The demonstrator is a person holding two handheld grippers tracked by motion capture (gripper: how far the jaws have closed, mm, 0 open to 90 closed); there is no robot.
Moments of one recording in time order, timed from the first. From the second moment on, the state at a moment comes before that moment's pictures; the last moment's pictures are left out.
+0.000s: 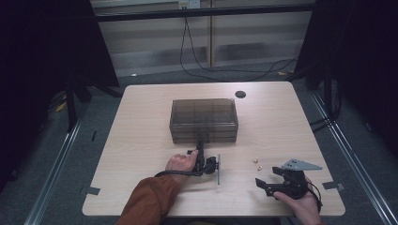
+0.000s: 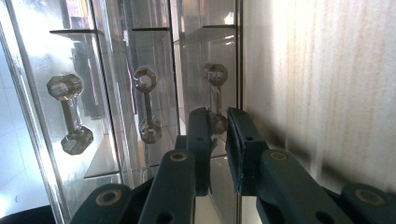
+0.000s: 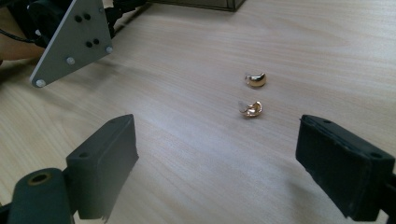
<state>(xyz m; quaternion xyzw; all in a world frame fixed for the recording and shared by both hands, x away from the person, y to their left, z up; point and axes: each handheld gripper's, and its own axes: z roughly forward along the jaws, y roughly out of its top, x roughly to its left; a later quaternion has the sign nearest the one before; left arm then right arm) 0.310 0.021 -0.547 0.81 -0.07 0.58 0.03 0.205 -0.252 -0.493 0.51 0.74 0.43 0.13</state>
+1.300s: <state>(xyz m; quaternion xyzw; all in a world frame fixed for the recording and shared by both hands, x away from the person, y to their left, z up) 0.310 0.022 -0.547 0.81 -0.08 0.58 0.03 0.205 -0.252 -0.493 0.51 0.74 0.43 0.13</state>
